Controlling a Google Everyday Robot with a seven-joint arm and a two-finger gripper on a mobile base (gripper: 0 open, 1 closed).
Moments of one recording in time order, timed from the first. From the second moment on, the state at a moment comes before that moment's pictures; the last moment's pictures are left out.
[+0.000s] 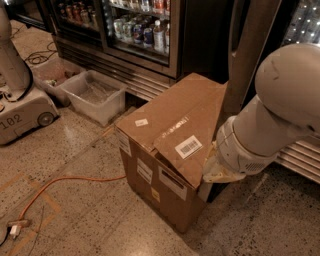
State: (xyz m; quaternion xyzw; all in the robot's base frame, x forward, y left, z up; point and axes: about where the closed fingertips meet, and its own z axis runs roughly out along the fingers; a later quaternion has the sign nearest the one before) arm 0.389 -0.121 0.824 -0.73 0.67 0.04 0.15
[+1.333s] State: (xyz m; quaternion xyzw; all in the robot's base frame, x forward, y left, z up) arm 0.445 -0.125 0.846 -0.70 0.70 0.04 0.12
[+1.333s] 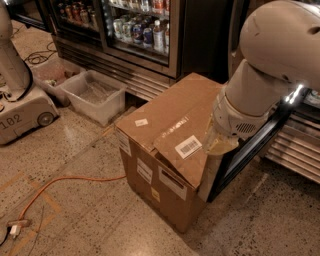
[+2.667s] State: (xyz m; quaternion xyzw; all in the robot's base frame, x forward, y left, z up) arm 0.451 -0.123 0.805 -0.70 0.70 0.06 0.09
